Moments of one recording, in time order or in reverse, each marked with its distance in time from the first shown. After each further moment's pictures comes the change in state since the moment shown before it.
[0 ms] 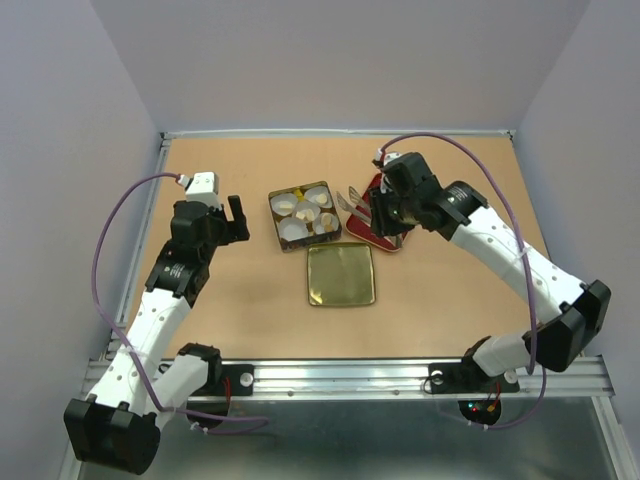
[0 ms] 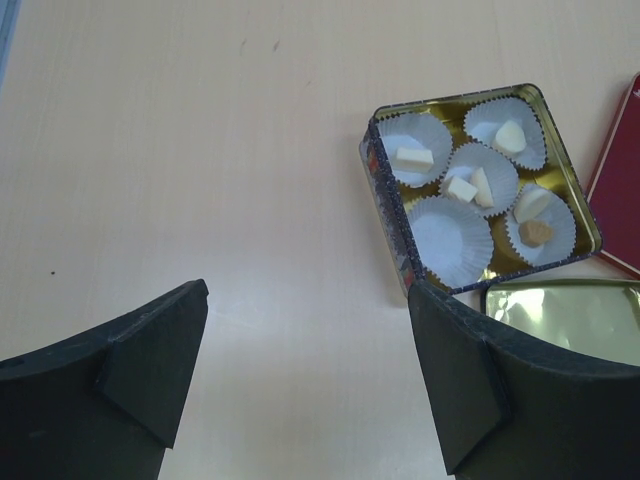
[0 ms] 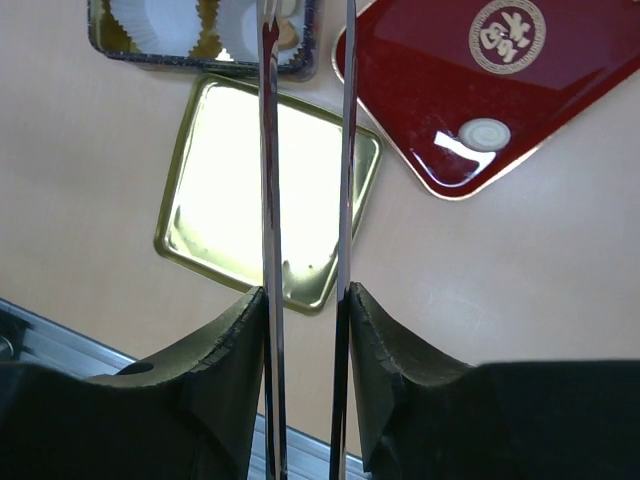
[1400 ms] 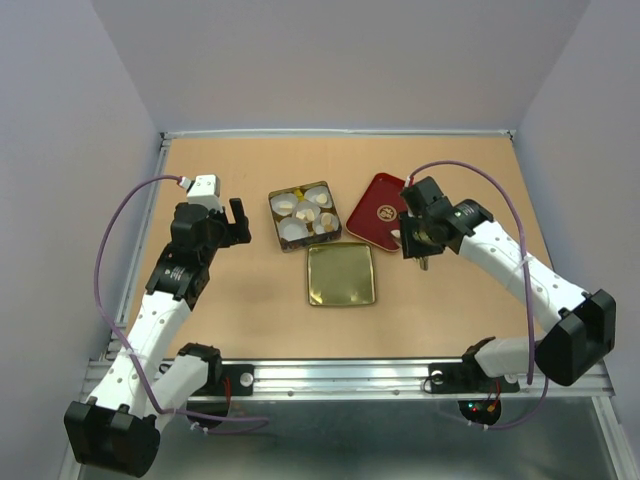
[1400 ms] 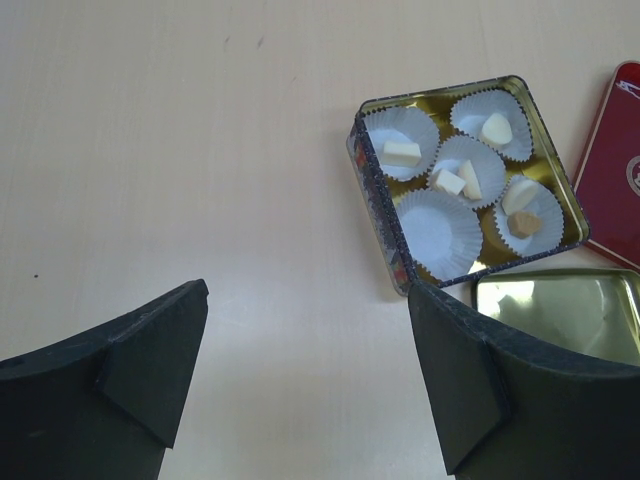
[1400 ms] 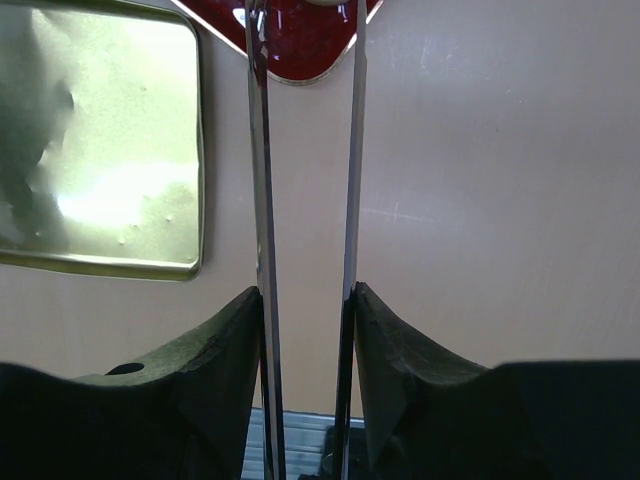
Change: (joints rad) left arm 0.000 -0.017 -0.024 0.014 0.033 0.000; right arm -0.113 -0.117 -0.272 -0.071 0.141 0.065
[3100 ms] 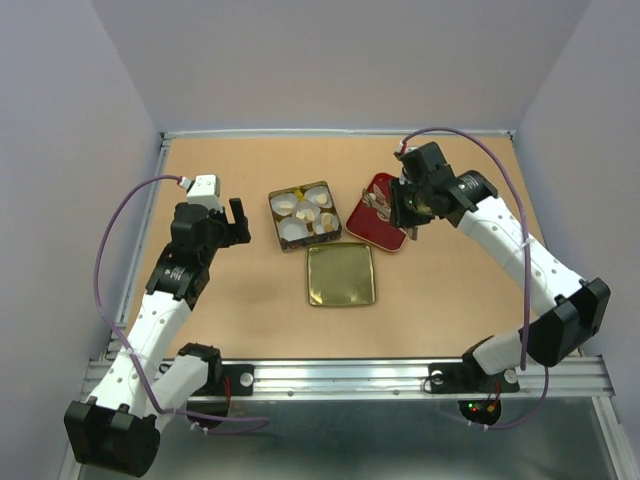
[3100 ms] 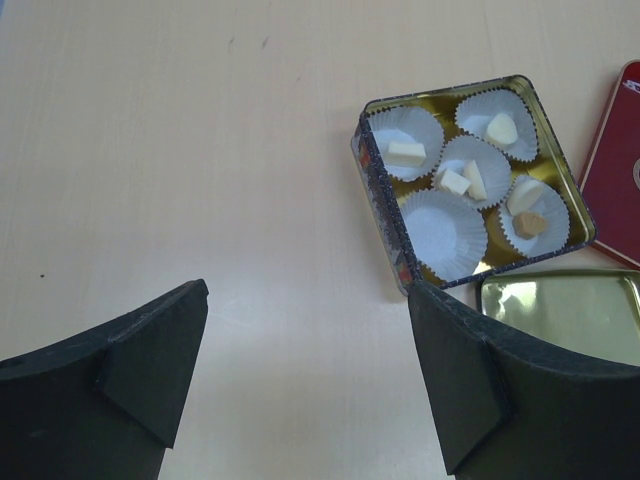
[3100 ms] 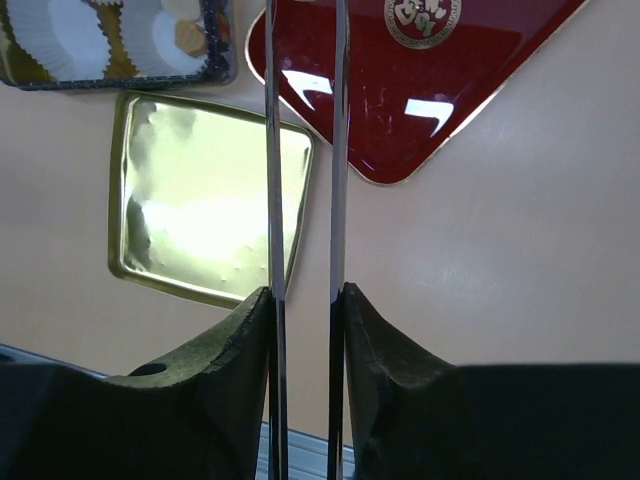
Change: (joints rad) left arm 0.000 0.000 0.000 0.000 -0.008 0.008; right arm -0.024 0.100 0.265 -0.004 -0.112 -0.067
